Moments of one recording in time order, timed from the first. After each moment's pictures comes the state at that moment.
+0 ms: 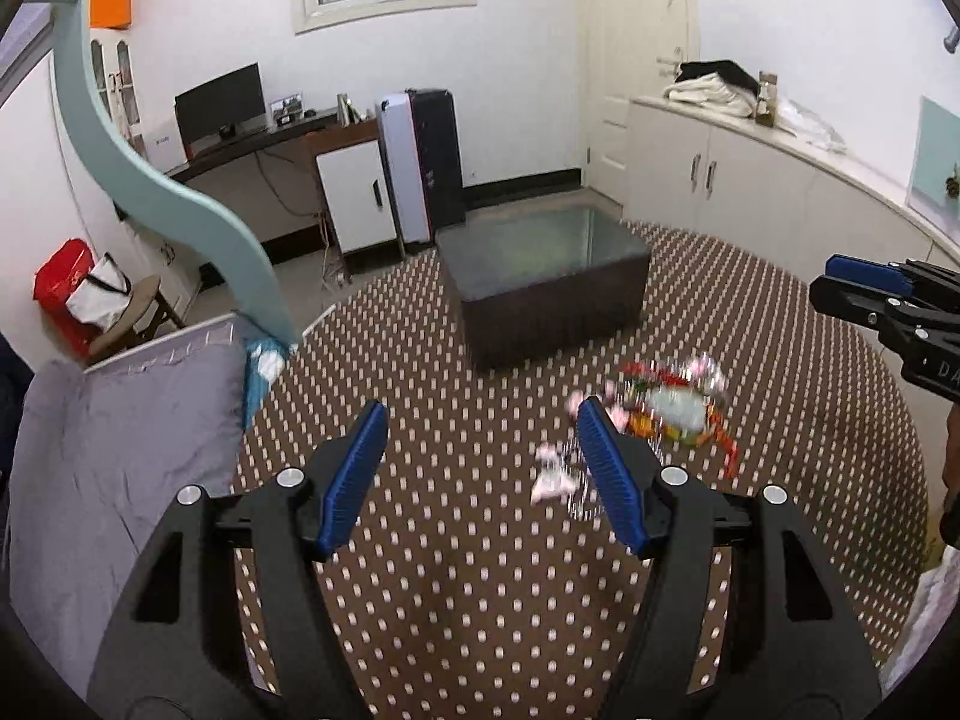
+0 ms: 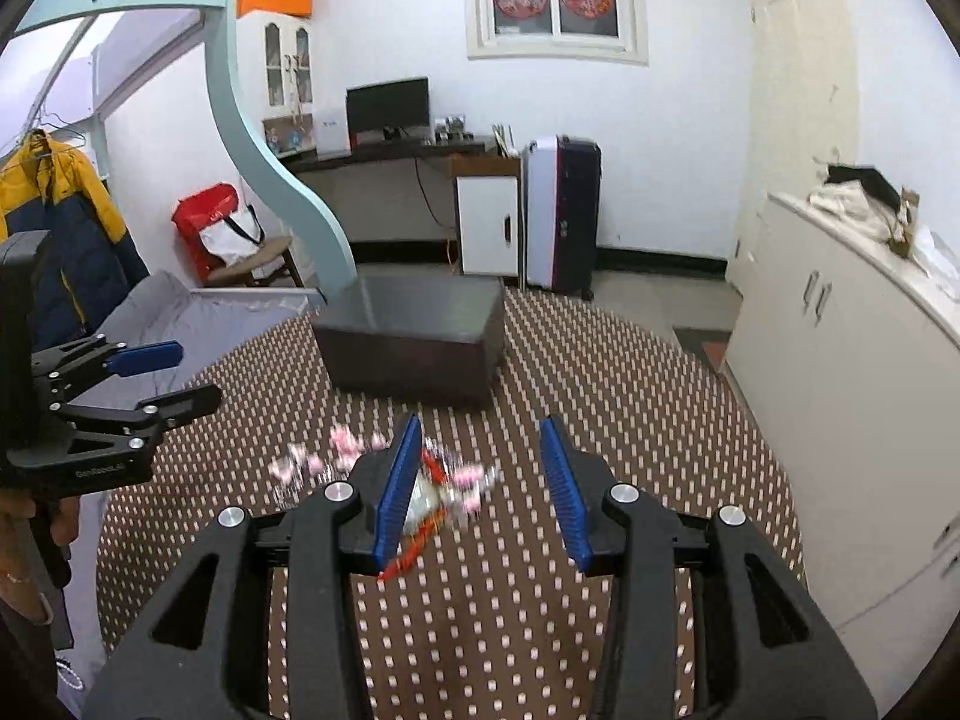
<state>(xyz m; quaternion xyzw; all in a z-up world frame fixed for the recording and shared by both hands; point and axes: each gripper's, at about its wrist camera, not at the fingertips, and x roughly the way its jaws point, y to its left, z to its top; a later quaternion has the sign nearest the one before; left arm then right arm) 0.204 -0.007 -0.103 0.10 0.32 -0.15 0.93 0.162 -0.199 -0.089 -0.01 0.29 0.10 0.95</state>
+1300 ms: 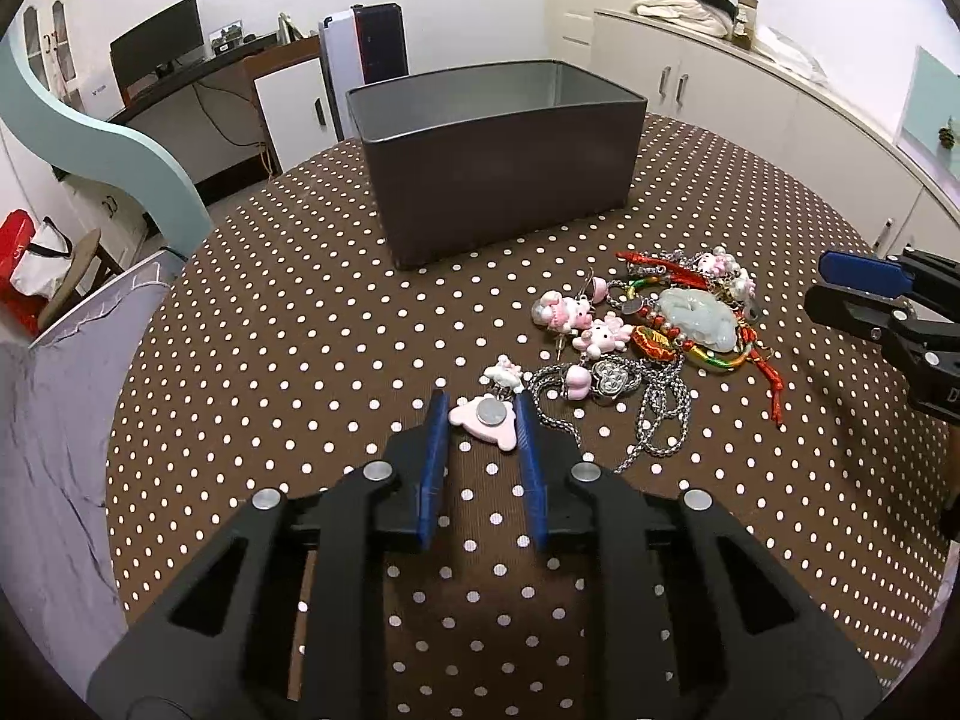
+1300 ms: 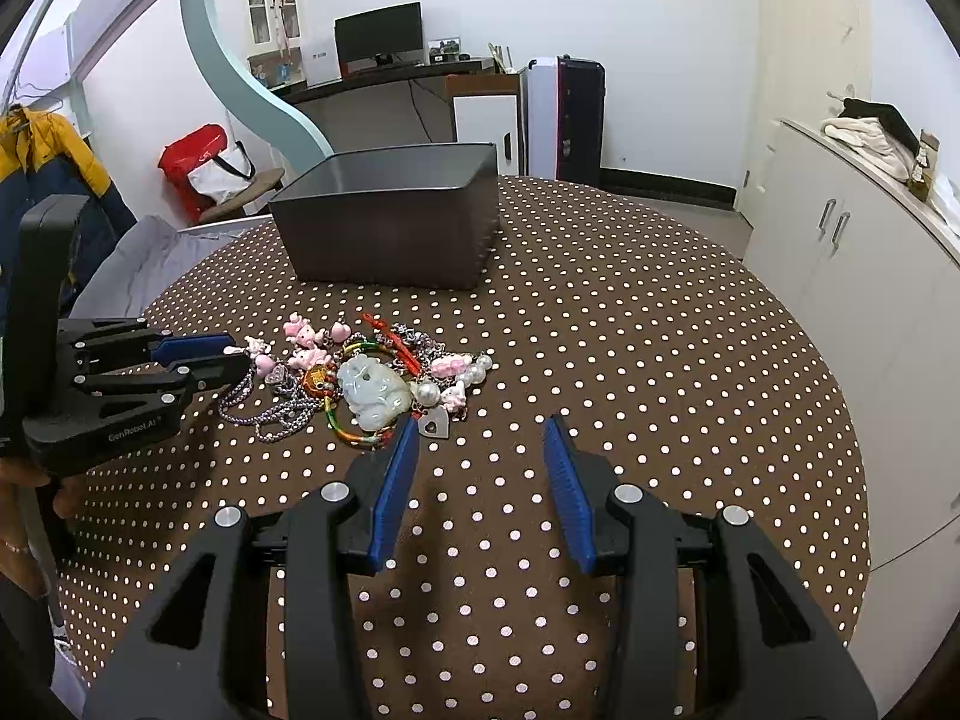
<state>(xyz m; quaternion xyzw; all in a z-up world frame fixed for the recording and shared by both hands) 0.250 -0.037 -0.167 0.11 0.41 -0.20 0.88 0.180 -0.202 -0.143 -0.01 0.37 0.10 0.92</state>
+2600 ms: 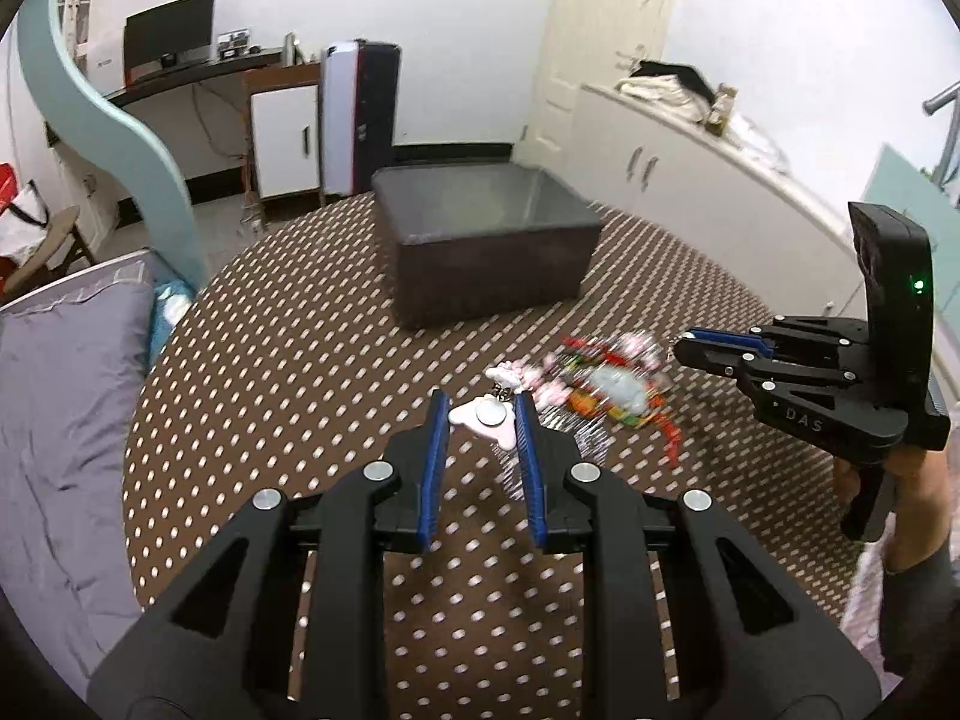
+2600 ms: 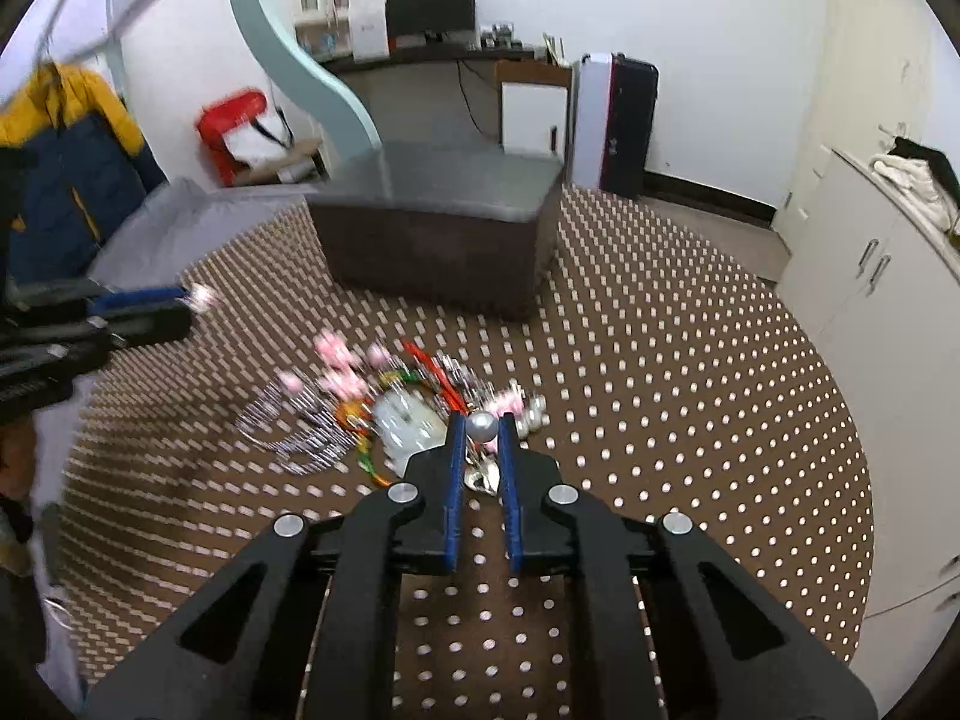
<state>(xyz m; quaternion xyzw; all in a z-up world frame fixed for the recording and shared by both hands) 0.228 0.004 -0.113 0.01 0.37 -0.25 0.90 0.204 -0.189 -0.127 -0.03 0.38 0.16 0.91</state>
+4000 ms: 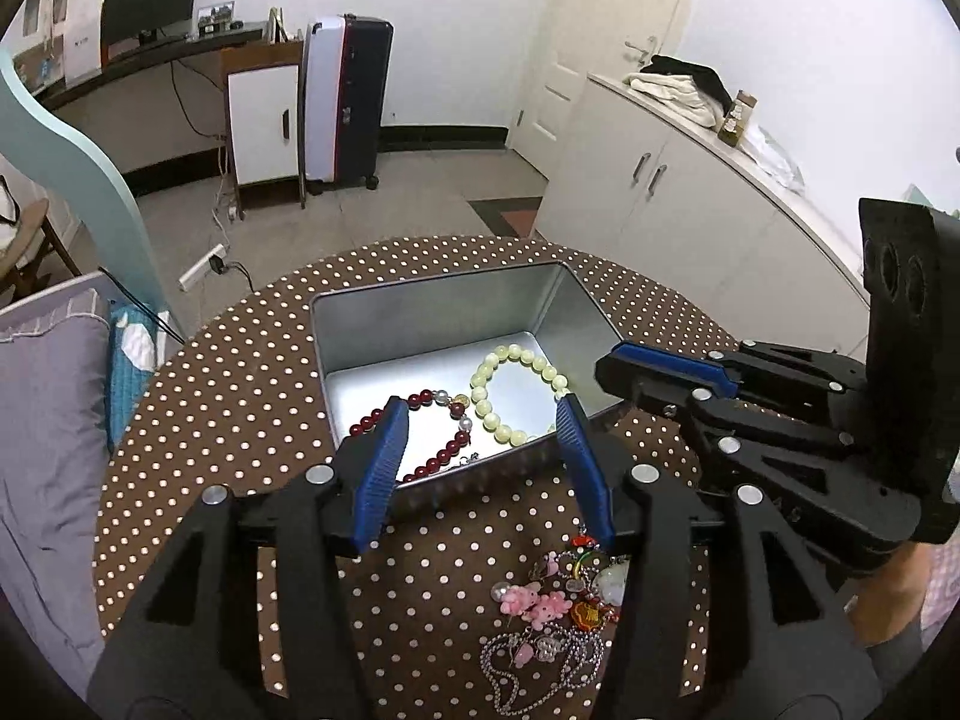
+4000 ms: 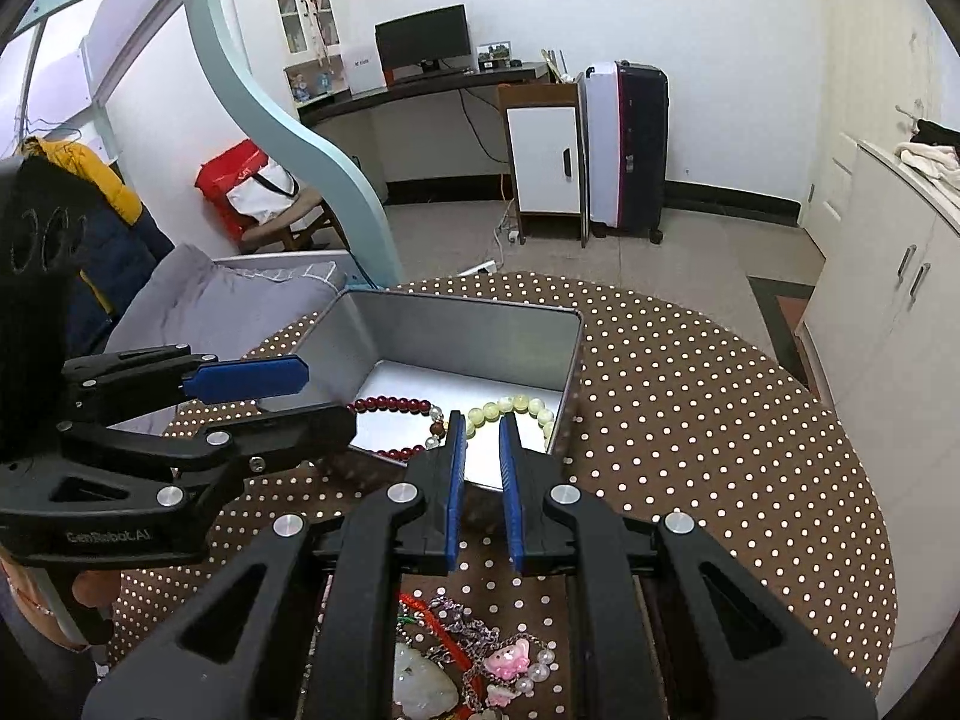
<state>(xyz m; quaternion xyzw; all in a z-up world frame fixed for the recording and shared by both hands) 0.340 -0.046 -0.100 0.00 0.40 -0.25 0.88 0.309 -0.173 -0.098 0.01 0.37 0.17 0.91</state>
